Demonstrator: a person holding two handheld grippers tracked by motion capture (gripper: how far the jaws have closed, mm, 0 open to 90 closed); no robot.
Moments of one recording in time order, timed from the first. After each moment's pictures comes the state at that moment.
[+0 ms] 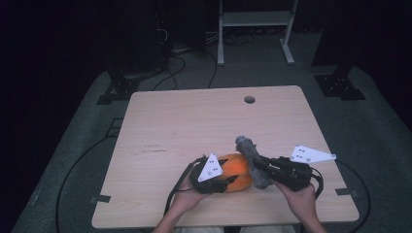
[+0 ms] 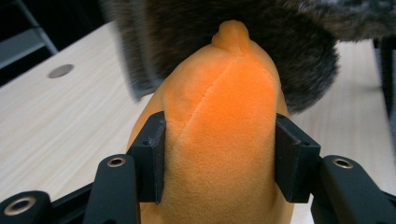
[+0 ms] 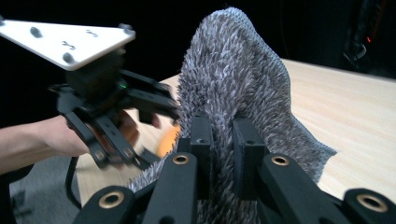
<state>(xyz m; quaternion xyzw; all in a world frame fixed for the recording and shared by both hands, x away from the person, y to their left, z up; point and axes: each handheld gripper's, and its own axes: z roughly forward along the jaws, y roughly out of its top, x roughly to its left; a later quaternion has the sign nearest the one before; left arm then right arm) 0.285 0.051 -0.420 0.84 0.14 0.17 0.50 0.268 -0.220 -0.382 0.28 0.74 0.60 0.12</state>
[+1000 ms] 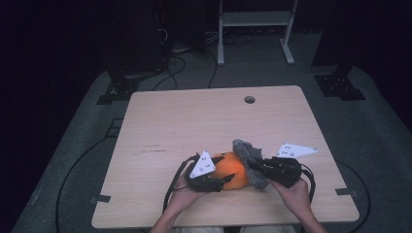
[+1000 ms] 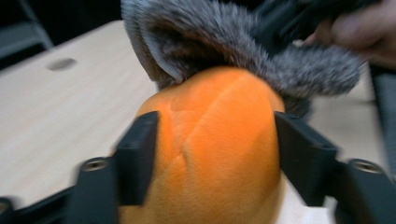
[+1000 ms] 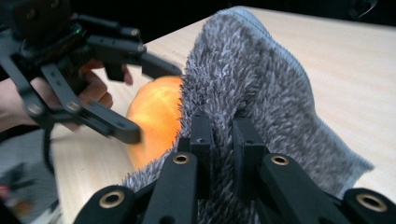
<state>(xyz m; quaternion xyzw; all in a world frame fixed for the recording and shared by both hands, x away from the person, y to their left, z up) 0.296 0.073 -0.423 0.82 0.17 0.13 0.53 0.294 -0.213 -0.410 0.31 0.78 0.54 0.09</state>
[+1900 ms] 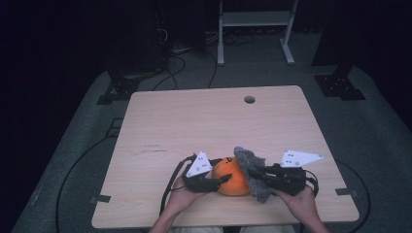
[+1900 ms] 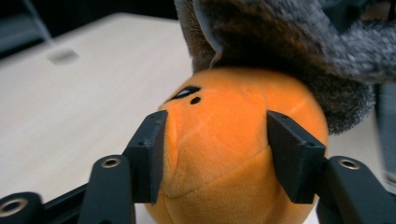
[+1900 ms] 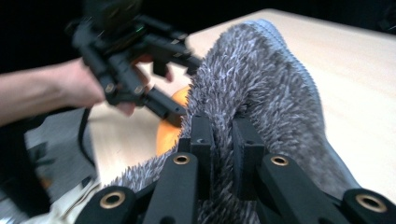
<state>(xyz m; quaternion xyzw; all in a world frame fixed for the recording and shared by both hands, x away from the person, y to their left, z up) 0.289 0.073 -0.424 0.82 0.18 0.17 0.52 0.270 -0.216 -0.394 0.26 0.79 0.55 0.09</state>
